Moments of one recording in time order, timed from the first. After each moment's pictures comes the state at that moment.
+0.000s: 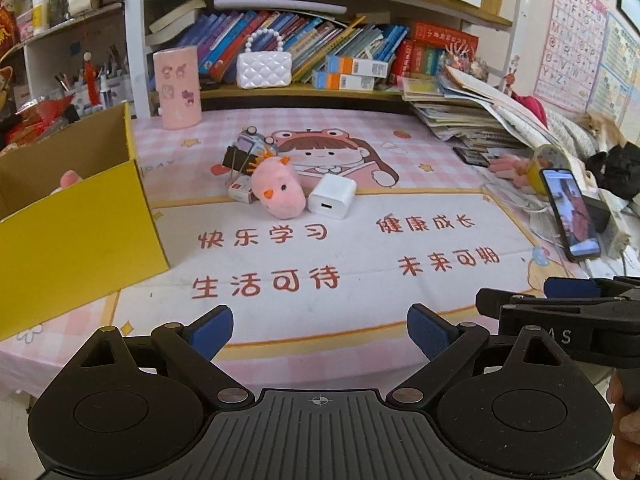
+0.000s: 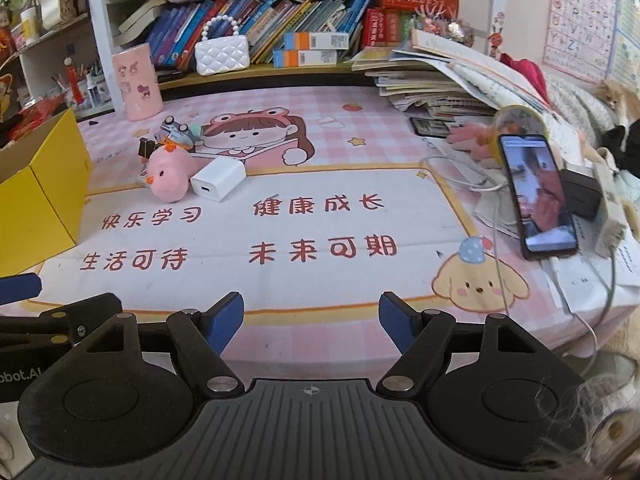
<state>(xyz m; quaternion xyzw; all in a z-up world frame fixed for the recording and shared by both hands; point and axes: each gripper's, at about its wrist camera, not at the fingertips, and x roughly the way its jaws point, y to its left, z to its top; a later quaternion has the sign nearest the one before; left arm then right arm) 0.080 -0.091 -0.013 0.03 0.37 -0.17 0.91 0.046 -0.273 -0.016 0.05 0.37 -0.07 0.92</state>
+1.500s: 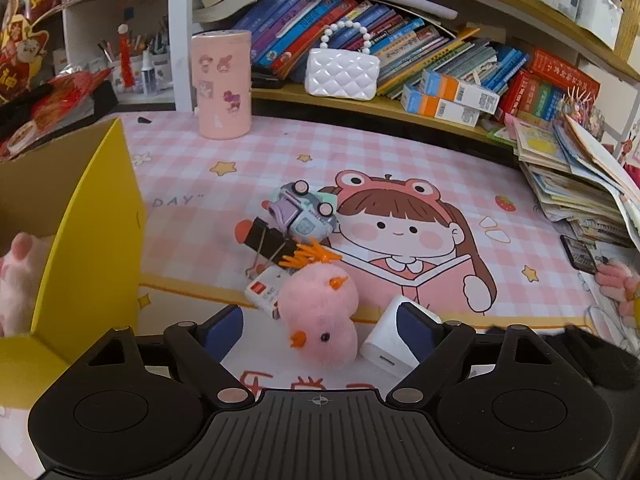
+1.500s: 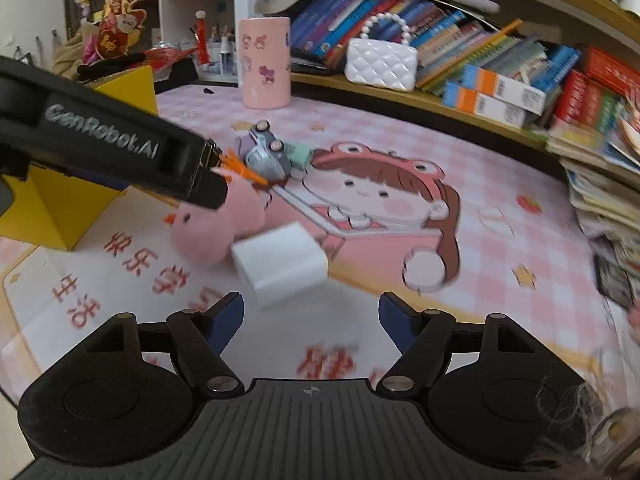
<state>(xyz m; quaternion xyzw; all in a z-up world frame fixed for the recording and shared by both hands) 0.248 -0.126 -0.017 -0.03 0.39 -0.05 0.92 0.226 -0.278 -0.058 -0.07 0.34 0.18 0.92</state>
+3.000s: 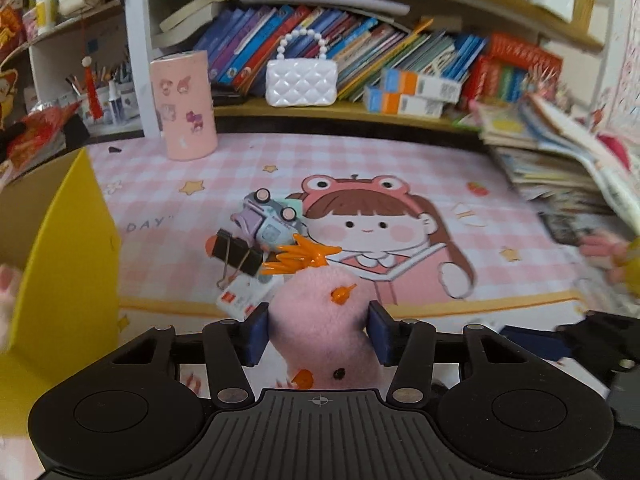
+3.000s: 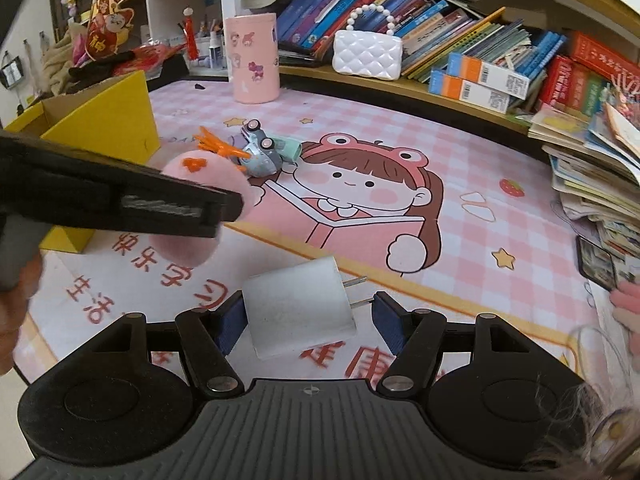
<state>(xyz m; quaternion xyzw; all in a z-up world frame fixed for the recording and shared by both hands) 0.230 -0.137 -0.016 0.01 0.37 -0.10 0.92 0.205 -0.288 -0.036 -0.06 0.36 0.16 0.92</state>
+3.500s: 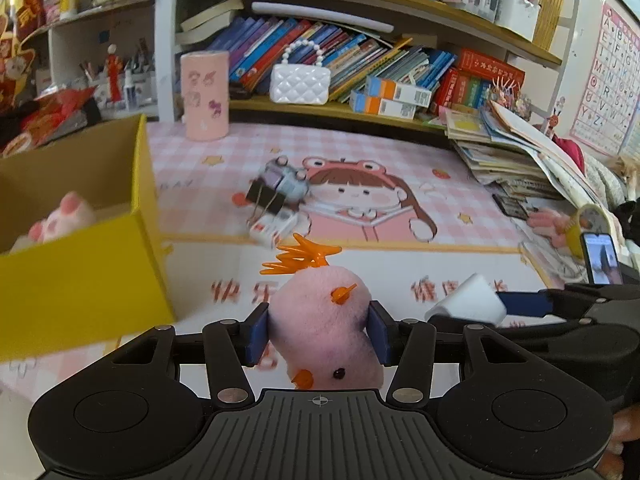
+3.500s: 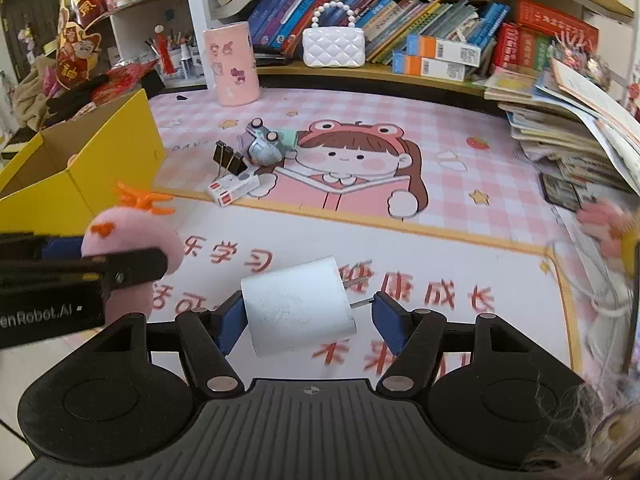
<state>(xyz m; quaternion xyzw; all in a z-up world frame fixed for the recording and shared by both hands) 0.134 -0.085 -0.004 -0.02 0.36 -0.13 0.92 0.141 -0.268 -0.011 0.00 0.39 0.10 0.92</state>
